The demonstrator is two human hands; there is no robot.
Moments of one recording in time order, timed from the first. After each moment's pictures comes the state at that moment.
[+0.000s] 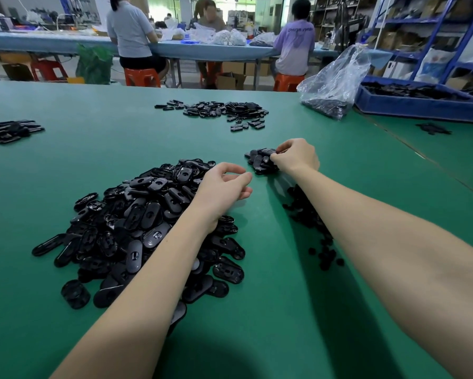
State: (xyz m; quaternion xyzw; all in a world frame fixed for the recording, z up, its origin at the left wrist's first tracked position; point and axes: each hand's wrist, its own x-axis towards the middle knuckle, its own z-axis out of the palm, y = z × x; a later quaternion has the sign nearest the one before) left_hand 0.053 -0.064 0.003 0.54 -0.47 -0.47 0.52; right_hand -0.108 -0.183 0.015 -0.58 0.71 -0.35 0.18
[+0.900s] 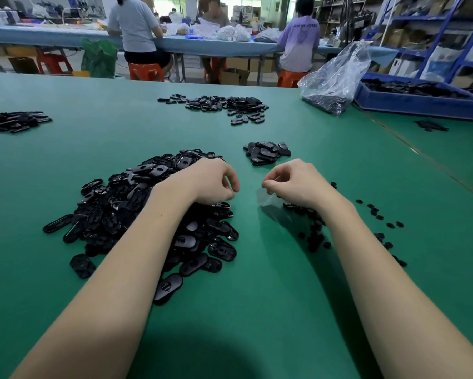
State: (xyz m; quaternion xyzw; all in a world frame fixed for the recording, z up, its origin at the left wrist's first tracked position) left_hand 0.074 -0.035 0.048 0.62 -0.76 -0.17 0.10; right_hand -0.138 -0.077 0.018 -0.76 0.58 -0.20 0.22
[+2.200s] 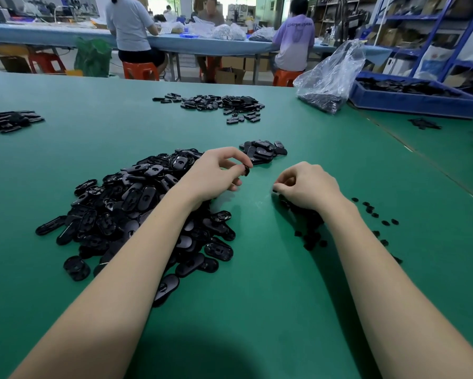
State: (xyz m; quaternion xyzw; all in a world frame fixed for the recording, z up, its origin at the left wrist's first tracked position) left_hand 0.059 -0.042 0.028 0.54 -0.64 -0.37 0.41; right_hand -0.152 -0.077 0.013 -0.73 0.66 -0.15 0.12
